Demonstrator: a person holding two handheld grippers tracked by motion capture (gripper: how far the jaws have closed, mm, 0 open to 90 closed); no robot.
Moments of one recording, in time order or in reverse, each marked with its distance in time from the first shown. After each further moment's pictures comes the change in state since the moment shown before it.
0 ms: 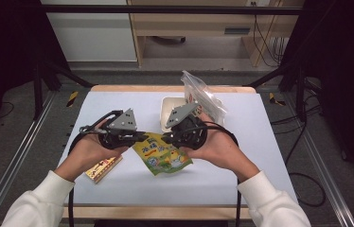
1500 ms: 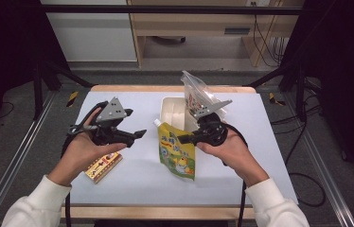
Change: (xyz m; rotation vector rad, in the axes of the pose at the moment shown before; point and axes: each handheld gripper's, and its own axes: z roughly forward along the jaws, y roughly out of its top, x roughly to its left) left arm 0.005 -0.003 -0.024 -0.132 0.204 -0.174; right arm -0.037 -0.062 -0.003 -0.136 0.125 0.390
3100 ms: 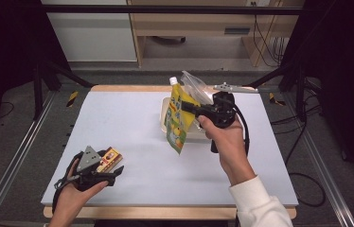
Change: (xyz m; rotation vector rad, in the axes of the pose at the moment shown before) left arm -0.036 -0.161 0.000 0.014 0.167 -0.267; right arm 0.003 0.035 -0.032 -0.438 -0.129 0.267
